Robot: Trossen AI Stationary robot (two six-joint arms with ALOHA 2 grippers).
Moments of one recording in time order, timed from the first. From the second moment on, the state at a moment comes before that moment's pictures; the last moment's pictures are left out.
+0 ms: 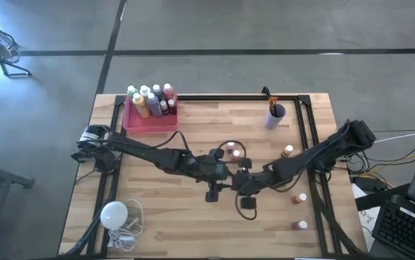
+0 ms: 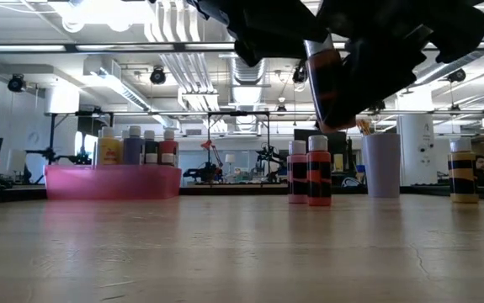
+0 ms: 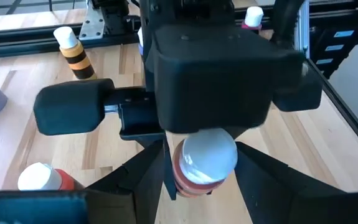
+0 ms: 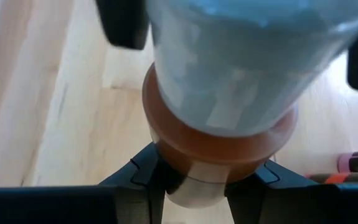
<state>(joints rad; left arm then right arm) -0.19 1.76 1.33 -0.06 -0.06 -0.02 0.37 1.56 0.91 -0.24 0.26 0.25</state>
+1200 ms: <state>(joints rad) -0.20 1.76 1.32 -0.18 0.00 -0.03 0.37 1.70 1.07 -0.39 0.26 0.21</state>
